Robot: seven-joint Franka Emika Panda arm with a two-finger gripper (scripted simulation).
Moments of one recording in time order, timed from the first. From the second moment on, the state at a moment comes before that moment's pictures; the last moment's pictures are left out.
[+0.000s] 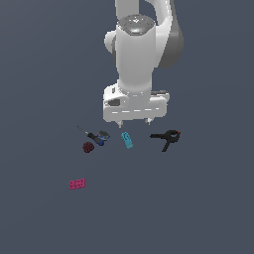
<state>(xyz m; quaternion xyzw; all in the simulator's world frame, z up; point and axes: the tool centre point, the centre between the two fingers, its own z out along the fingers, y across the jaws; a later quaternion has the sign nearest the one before) 0.006 0.027 0.253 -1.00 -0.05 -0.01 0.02</state>
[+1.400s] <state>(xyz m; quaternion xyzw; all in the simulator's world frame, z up) -0.077 -0.002 0.074 -0.98 -0.19 0.00 0.00</state>
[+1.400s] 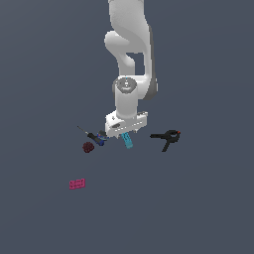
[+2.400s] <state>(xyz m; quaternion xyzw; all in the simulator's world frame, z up) -0.079 -0.002 0.026 -0.98 -0.19 0.00 0.00</state>
